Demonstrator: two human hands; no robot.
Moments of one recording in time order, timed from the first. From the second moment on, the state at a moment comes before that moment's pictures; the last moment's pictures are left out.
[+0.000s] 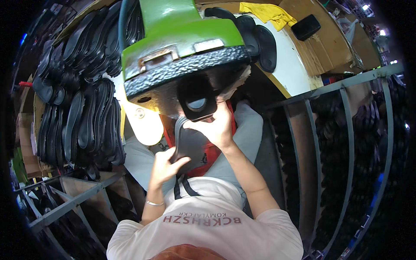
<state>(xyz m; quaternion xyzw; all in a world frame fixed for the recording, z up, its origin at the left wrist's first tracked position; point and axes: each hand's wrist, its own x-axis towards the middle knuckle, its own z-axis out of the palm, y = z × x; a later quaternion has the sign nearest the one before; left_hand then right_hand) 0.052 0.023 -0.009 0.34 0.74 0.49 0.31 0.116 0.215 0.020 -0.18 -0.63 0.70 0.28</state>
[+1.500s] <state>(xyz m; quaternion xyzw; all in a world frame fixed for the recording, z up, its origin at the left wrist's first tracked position) 0.017 -0.023 -0.029 0.17 0.62 0.67 0.37 0.126 0.223 0.013 -0.18 -0.66 0.66 0.31</state>
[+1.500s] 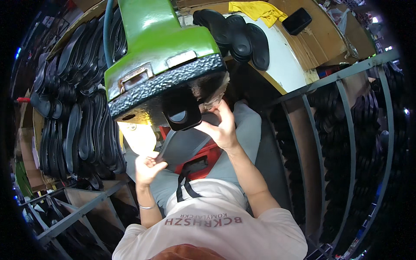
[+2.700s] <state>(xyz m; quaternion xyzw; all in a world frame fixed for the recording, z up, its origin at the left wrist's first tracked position) -0.103 -0.166 0.050 0.10 0.94 0.16 -0.29 0.144 0.475 -0.077 -0.49 -0.74 0.03 0.46</state>
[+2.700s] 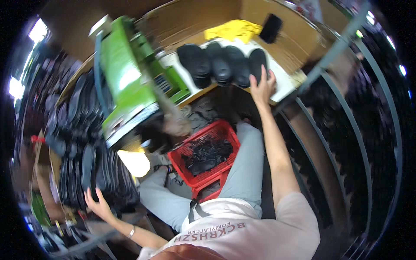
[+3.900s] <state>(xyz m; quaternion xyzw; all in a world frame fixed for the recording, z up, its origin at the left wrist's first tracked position) 0.038 0.051 -0.030 0.26 0.30 0.82 0.40 0.243 0.197 -0.071 -0.32 -0.39 0.85 0.16</state>
